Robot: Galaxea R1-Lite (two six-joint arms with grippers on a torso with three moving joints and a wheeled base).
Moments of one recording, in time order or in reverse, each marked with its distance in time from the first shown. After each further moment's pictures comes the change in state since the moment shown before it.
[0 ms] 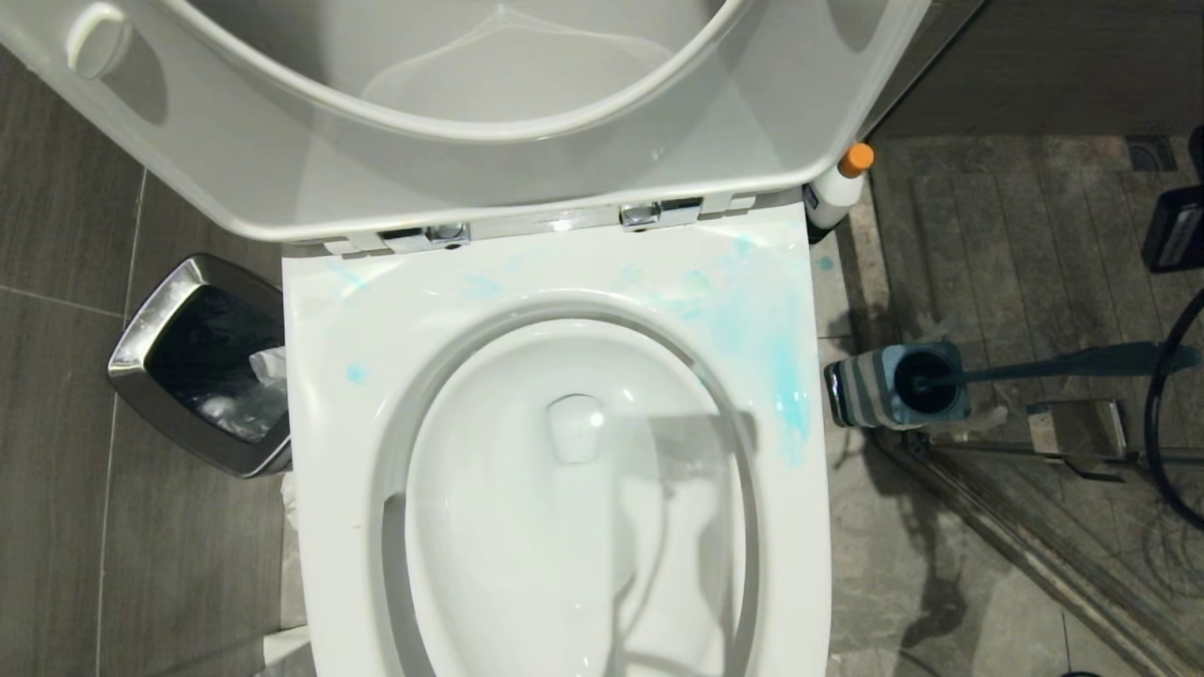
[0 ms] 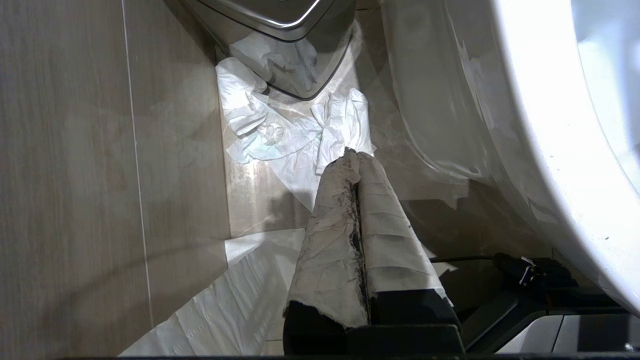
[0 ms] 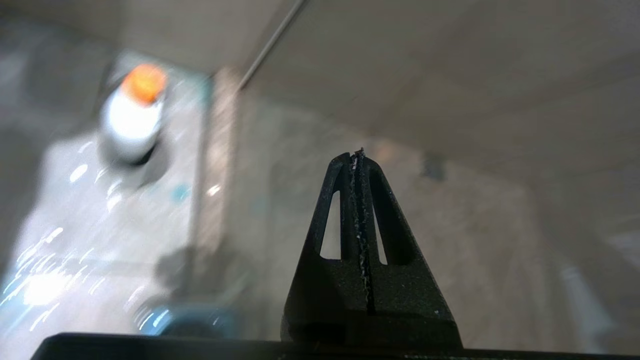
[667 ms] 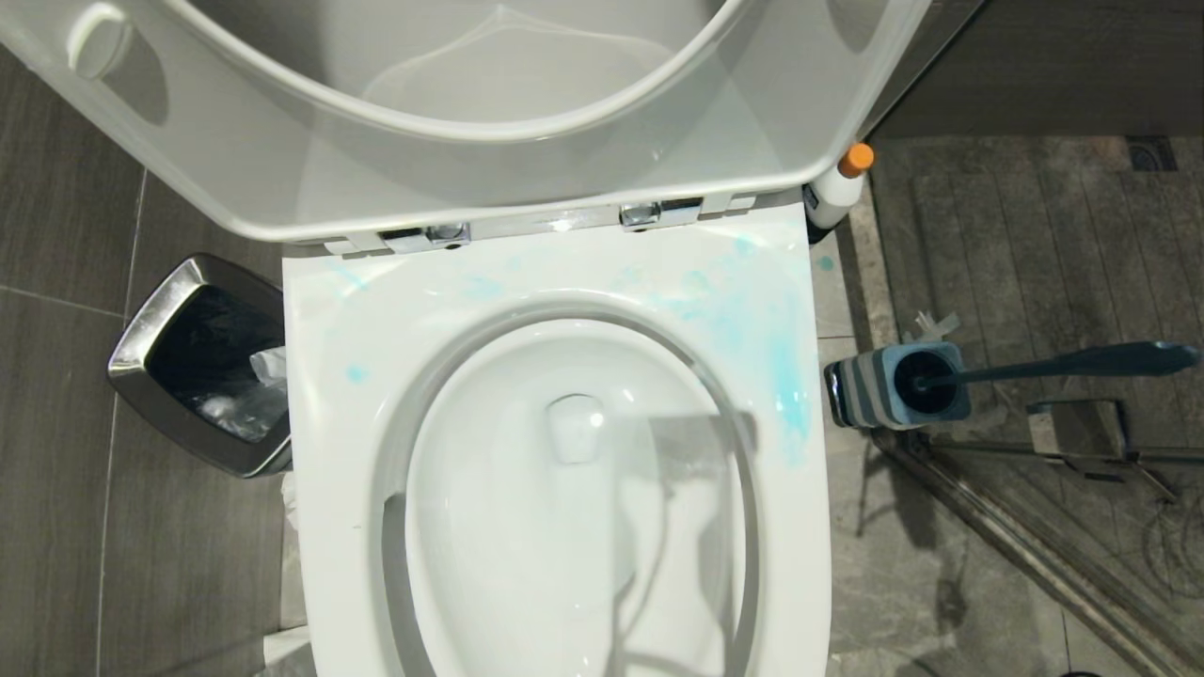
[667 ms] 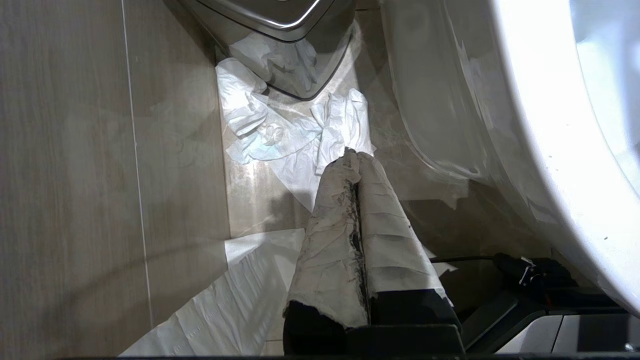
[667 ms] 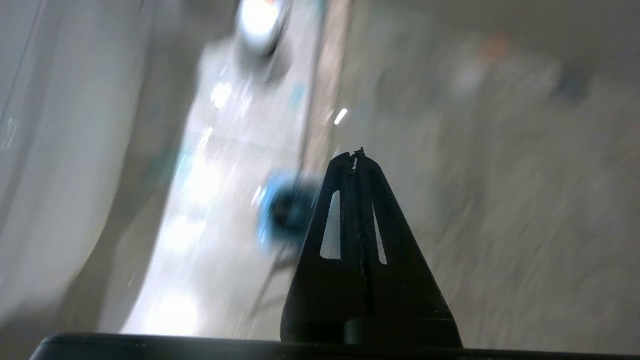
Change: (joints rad) left arm 0.000 0.000 0.000 0.000 0.000 0.000; right arm -0.031 -0.410 0.112 0.689 0.227 0.299
